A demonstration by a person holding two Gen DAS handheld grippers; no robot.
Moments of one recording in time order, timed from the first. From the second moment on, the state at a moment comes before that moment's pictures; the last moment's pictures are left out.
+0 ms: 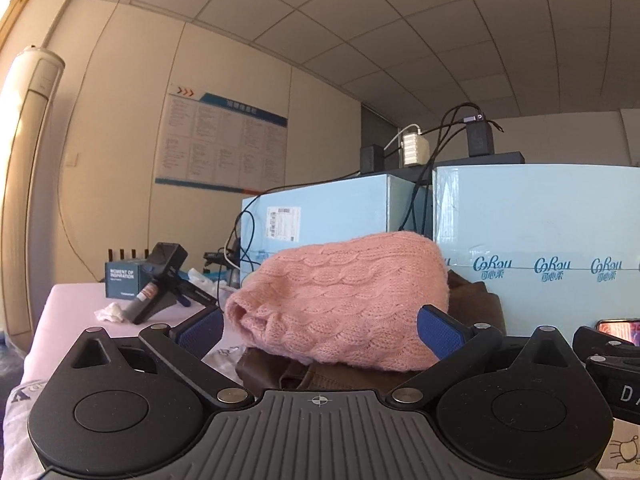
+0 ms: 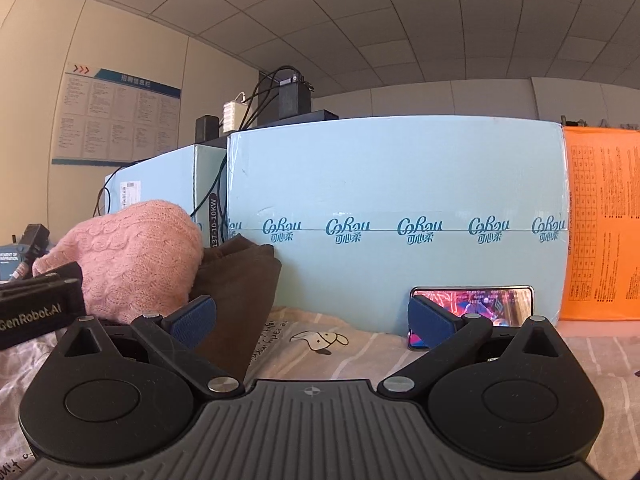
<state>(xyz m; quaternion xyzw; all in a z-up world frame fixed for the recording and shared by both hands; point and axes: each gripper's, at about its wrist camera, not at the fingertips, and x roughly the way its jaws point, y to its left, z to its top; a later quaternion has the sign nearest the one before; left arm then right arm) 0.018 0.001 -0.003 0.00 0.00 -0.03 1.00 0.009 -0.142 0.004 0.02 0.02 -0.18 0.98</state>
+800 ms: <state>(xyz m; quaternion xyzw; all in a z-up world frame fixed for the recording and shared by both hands) 0.017 -0.002 -0.003 0.01 -0.01 -0.04 1.00 0.005 -0.141 0.002 0.01 0.01 -0.18 0.98</state>
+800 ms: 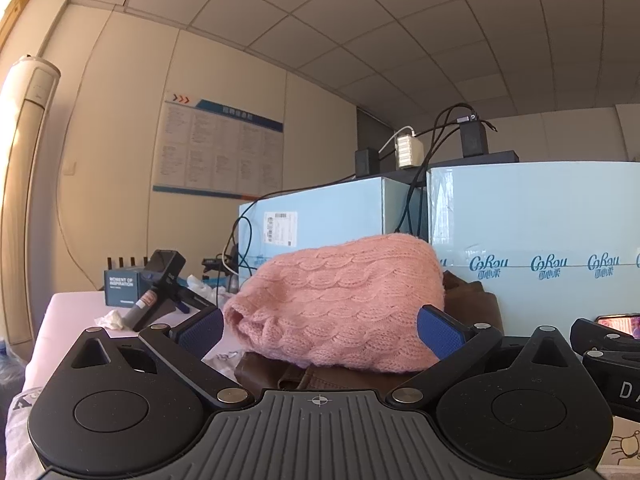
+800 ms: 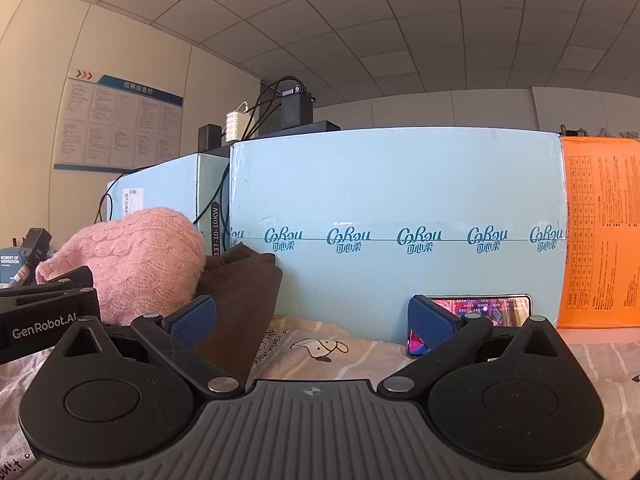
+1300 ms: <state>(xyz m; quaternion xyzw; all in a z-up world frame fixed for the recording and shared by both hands) 0.017 -0.003 -0.003 0.01 -0.01 -0.04 1.00 0.006 -0.140 0.002 0.01 0.02 -0.18 0.98</state>
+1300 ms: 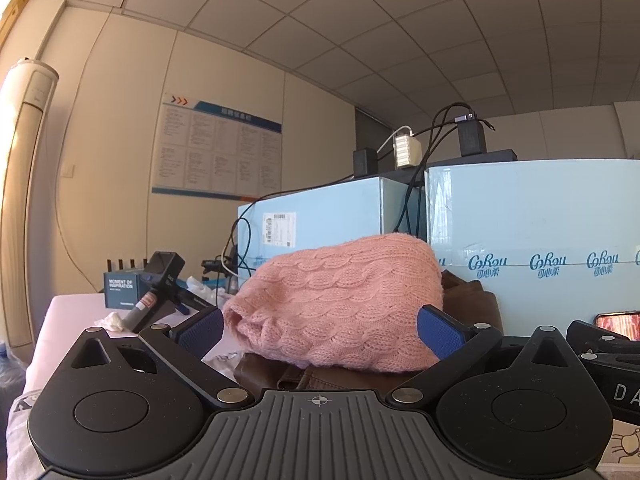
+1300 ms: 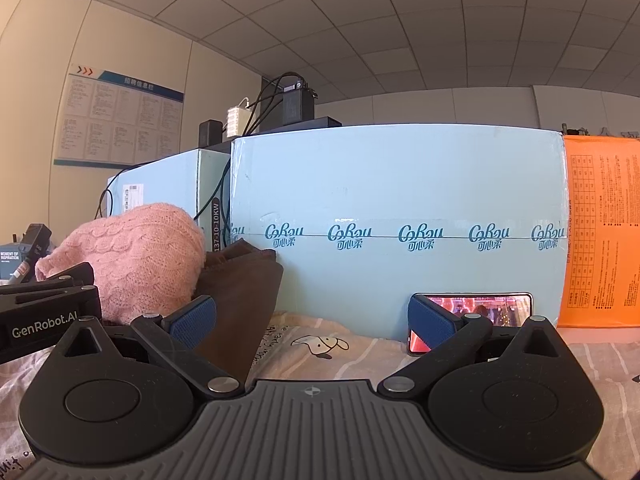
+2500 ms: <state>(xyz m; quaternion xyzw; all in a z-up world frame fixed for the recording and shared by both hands) 0.017 -0.005 -0.002 0.02 -0.01 -0.04 1.00 0.008 -0.140 0.002 0.01 0.02 -0.18 0.98</state>
